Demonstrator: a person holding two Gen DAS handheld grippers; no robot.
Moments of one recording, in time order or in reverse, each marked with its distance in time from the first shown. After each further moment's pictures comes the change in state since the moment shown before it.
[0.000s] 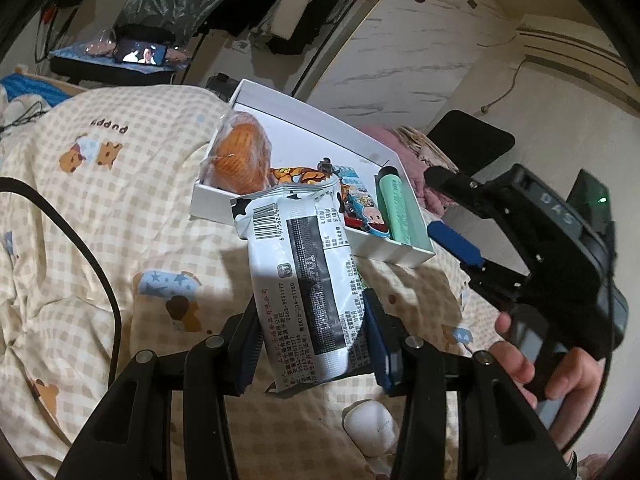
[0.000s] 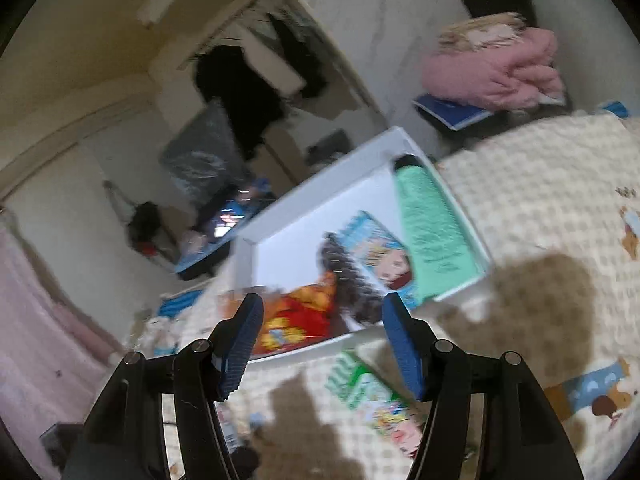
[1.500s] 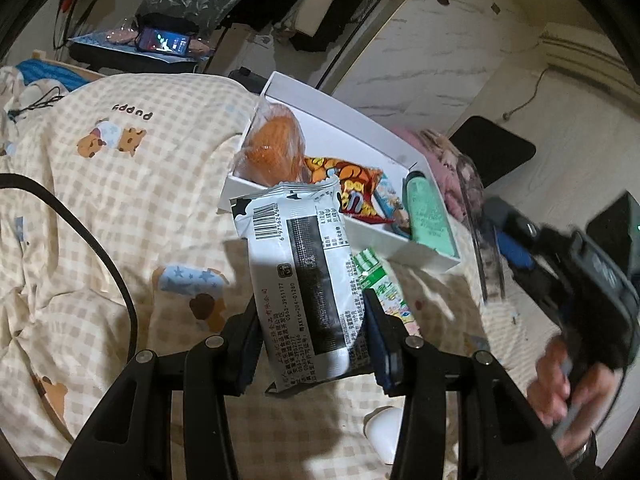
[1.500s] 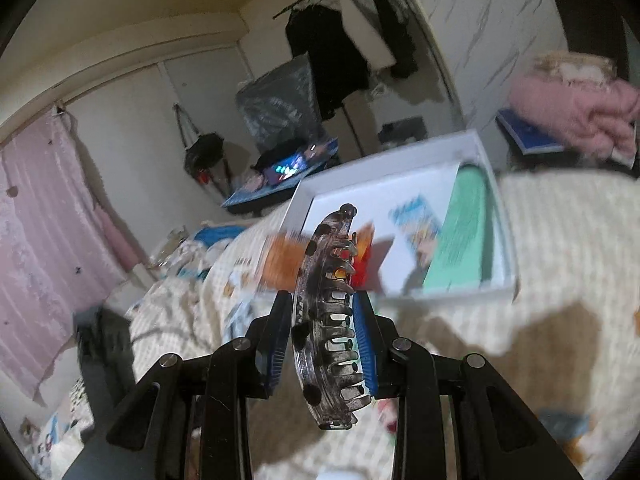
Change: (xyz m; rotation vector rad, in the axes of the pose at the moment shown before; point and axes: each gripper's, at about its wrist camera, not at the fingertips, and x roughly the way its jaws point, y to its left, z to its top) left arm 0.003 0.018 -0.002 -0.067 0.001 0.043; right arm -0.013 0.010 0.003 -0.263 0.103 0.131
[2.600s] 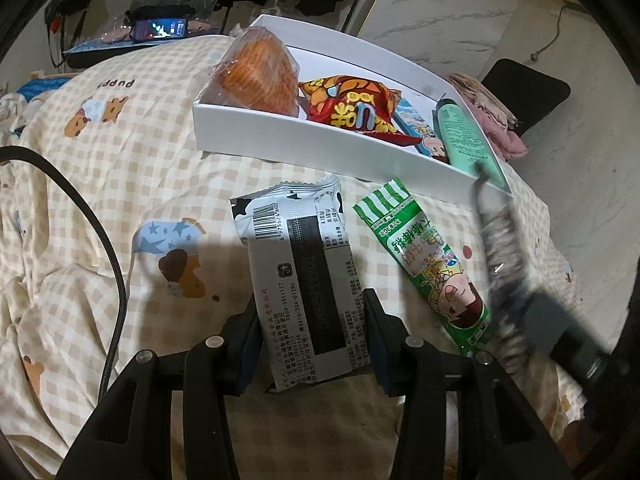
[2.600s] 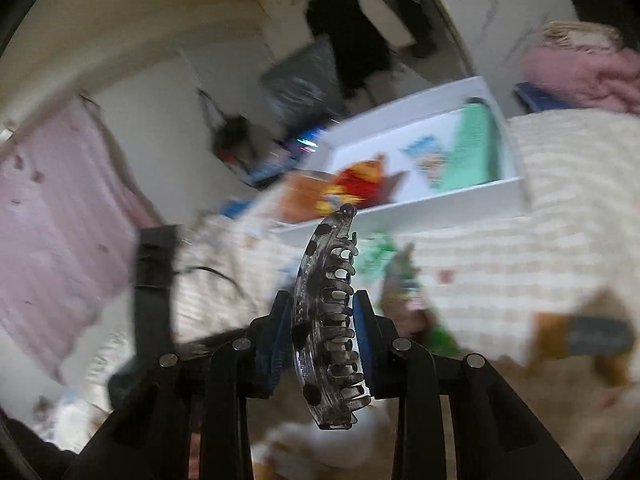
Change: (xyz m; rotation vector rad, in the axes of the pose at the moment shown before) left arm 0.055 -0.026 -0.026 0.103 0.125 0.198; right arm -0.013 -0.006 -0.084 0.010 0.066 0.176
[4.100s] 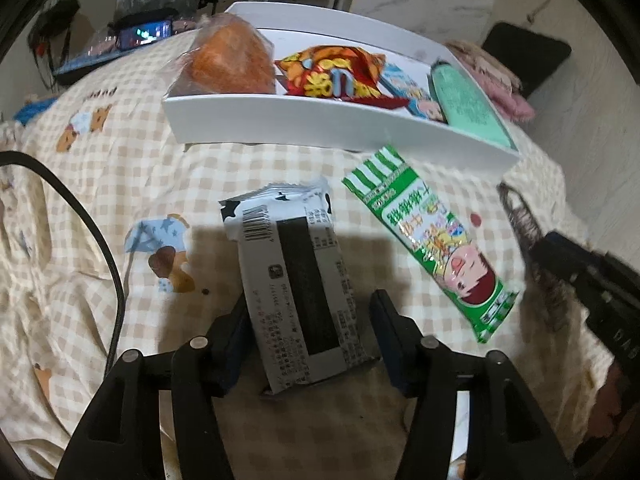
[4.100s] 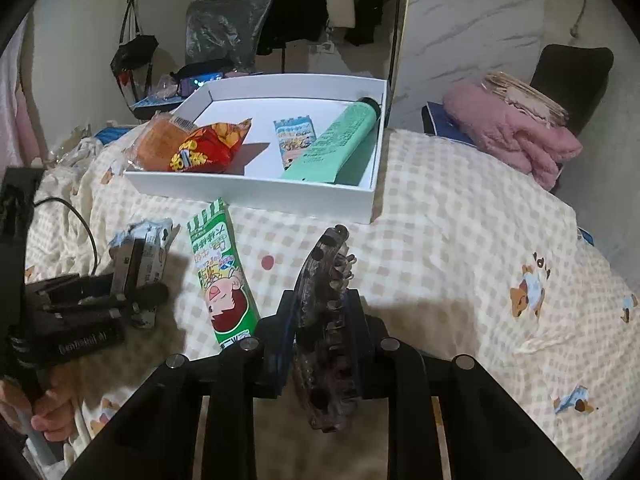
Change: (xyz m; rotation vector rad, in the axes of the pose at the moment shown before) left arm 0.010 -0.019 -0.006 0.116 0.064 0.098; right arm -0.008 -0.022 0.024 -0.236 0.177 -0.612
